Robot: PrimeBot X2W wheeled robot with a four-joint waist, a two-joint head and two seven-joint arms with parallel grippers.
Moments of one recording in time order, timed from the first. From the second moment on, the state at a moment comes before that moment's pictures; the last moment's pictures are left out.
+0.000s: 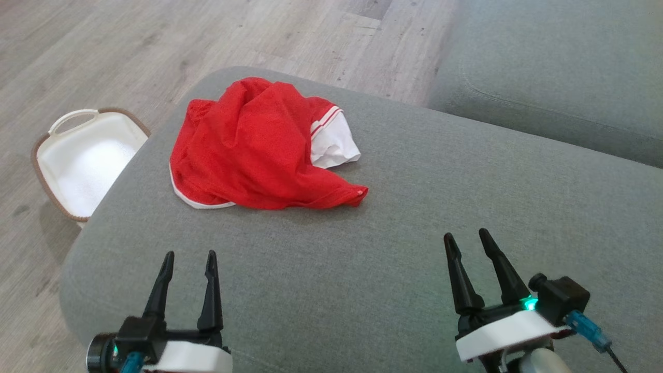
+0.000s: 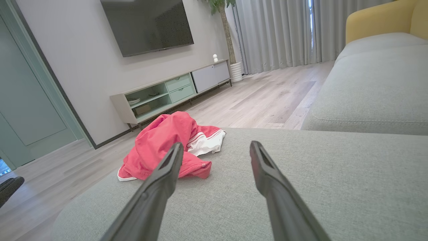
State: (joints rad) left arm 0.03 0.05 -0.12 0.24 -0.15 -0.05 -0.25; right arm 0.02 -0.04 0.25 0.24 0.33 0.13 -0.25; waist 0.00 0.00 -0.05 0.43
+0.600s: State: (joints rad) left arm -0.12 0.14 -0.03 0.23 -0.12 -0.08 -0.25; right arm 0.01 -0.04 0.23 0.22 0.27 0.13 -0.25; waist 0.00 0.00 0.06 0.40
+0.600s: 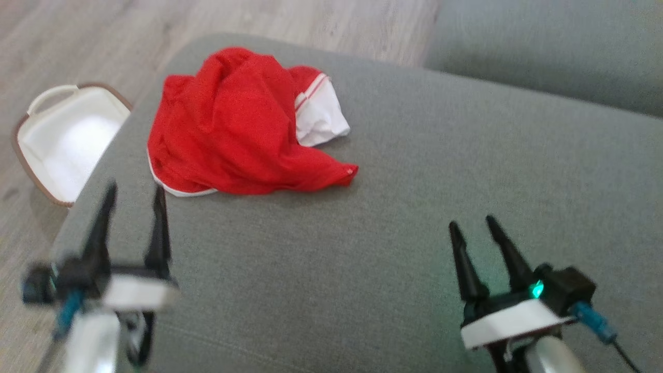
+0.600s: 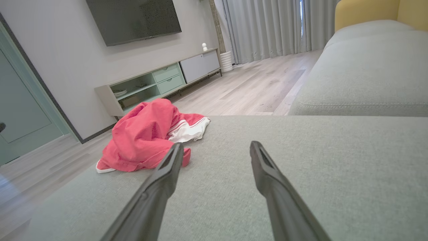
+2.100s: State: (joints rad) left arm -0.98 0.55 -0.62 0.65 -0.80 -0.13 -0.24; right arm -0.16 -0.05 0.11 0.09 0.16 0.13 -0.25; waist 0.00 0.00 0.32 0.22
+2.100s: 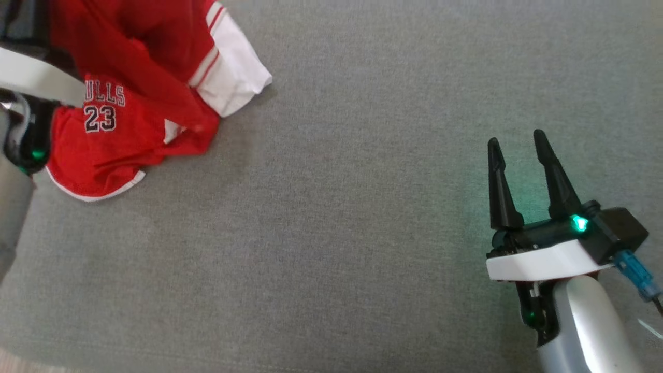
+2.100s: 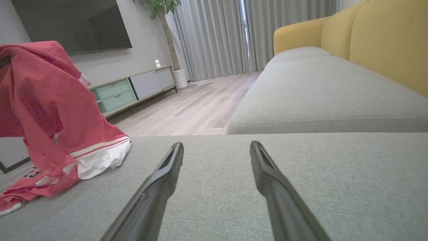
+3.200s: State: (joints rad) left arm -0.98 0.17 -0.84 0.33 -0.78 0.05 -0.08; right arm -0.21 -0.05 0.24 0.08 0.34 0.13 -0.25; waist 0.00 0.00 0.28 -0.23
